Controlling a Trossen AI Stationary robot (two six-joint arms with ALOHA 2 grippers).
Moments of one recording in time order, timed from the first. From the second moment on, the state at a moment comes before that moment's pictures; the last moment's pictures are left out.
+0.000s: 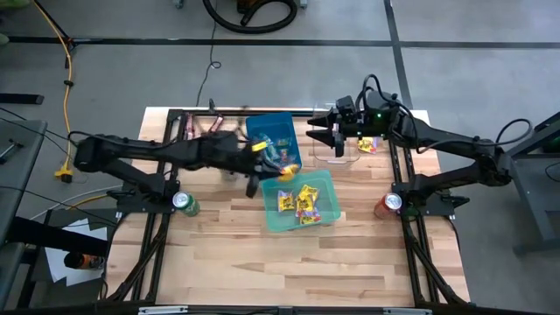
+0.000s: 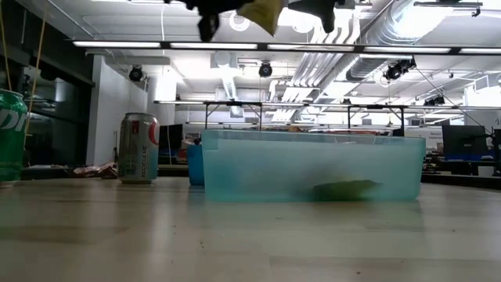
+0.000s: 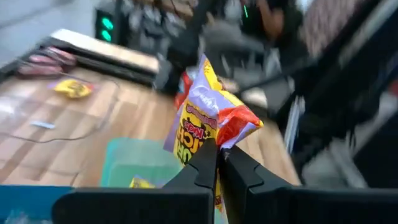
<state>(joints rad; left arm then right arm) 0.05 1.32 1.01 0.03 0.14 -0.29 -0.35 1.16 1.09 -0.07 -0.29 0.29</state>
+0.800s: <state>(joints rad) 0.04 1.76 1.34 -0.40 0.20 -0.12 -0.36 1.15 1.09 -0.03 -0.29 0.28</state>
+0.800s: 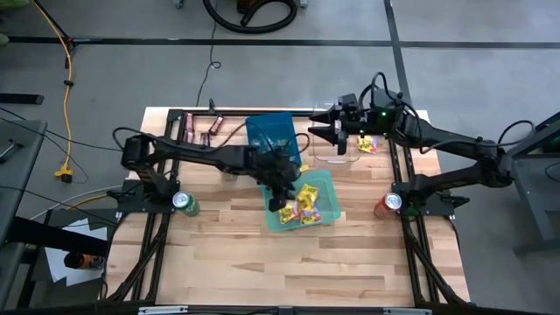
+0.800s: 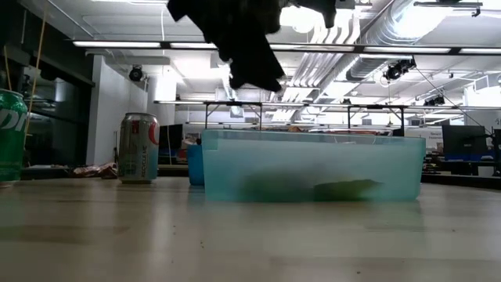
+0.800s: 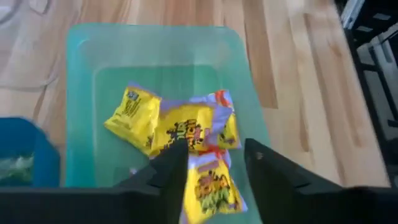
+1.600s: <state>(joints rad) 0.25 1.01 0.76 0.20 0.03 -0.43 -0.43 1.03 1.09 -0.39 -0.25 0.26</state>
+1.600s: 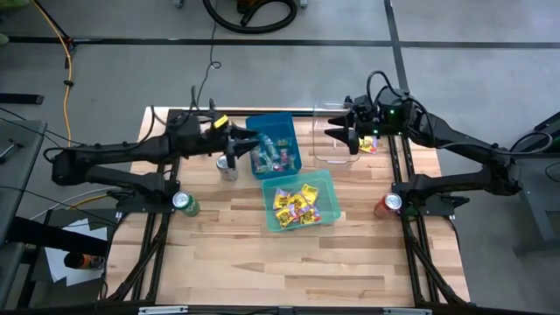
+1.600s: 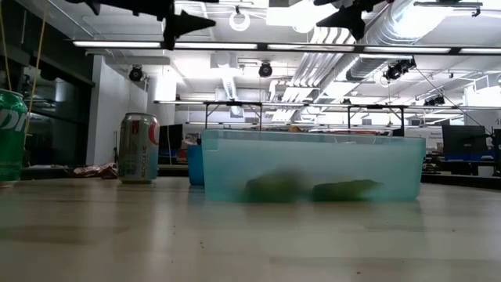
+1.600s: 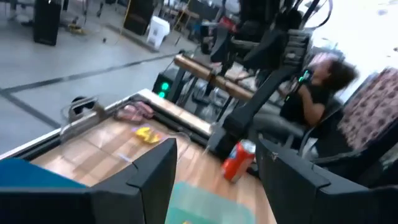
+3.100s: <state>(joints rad) 0.22 0.99 0.73 0.19 -0.04 -0.39 -0.98 1.15 0.50 -0.40 0.07 1.24</state>
